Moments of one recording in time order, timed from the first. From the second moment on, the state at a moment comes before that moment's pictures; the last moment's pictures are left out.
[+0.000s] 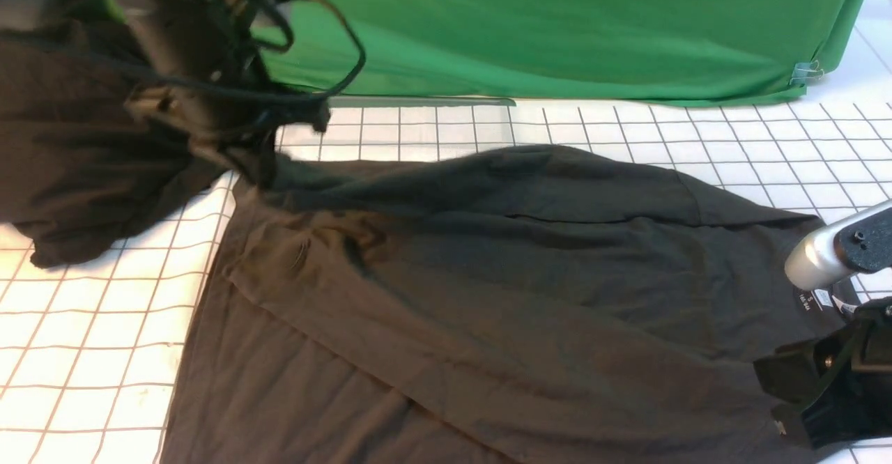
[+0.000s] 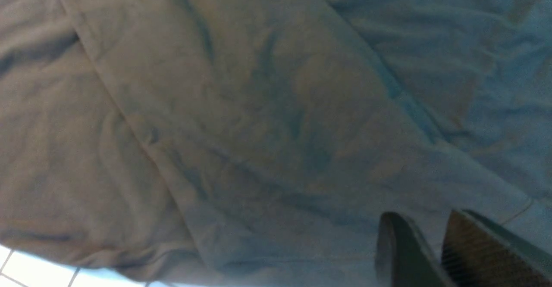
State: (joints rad) right arm 0.47 0.95 -0.66 0.06 0.64 0.04; left arm -0.25 1.78 -1.61 0.00 1.21 -0.13
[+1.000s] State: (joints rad) right arm 0.47 0.95 -0.66 0.06 0.62 0.03; left arm -0.29 1.43 -1.18 -0.01 1.19 -0.26
